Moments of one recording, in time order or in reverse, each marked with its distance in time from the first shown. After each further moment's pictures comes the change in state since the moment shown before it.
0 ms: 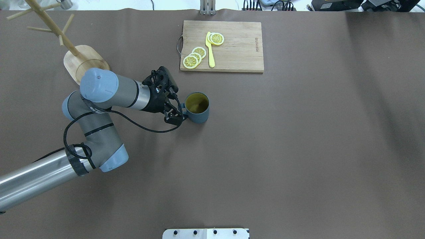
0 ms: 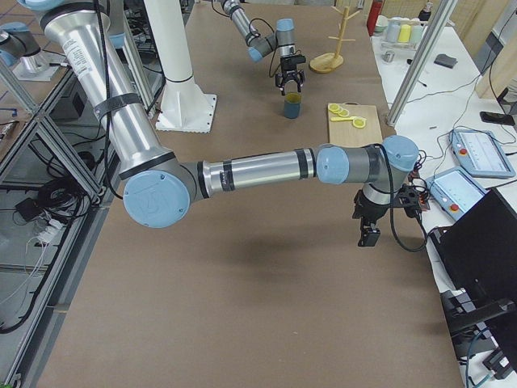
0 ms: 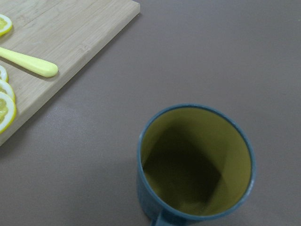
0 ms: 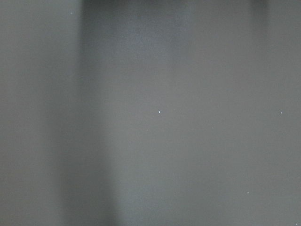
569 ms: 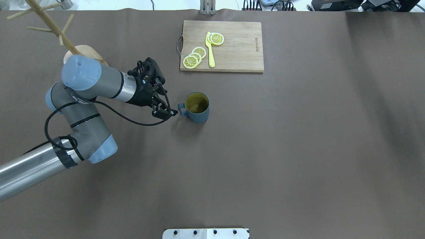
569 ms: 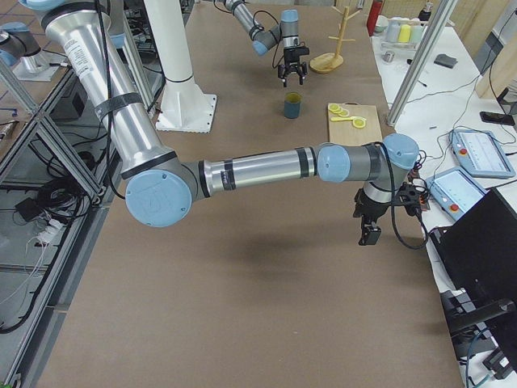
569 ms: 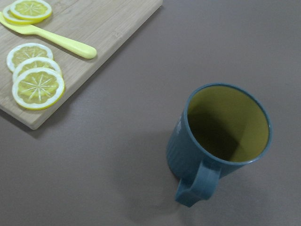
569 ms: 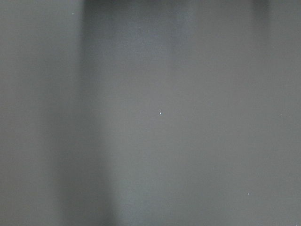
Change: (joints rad) left arm -0.040 0.026 -0.033 0.014 -0.072 -0.005; right arm -0.004 0.004 -0.003 0.000 -0.008 0.001
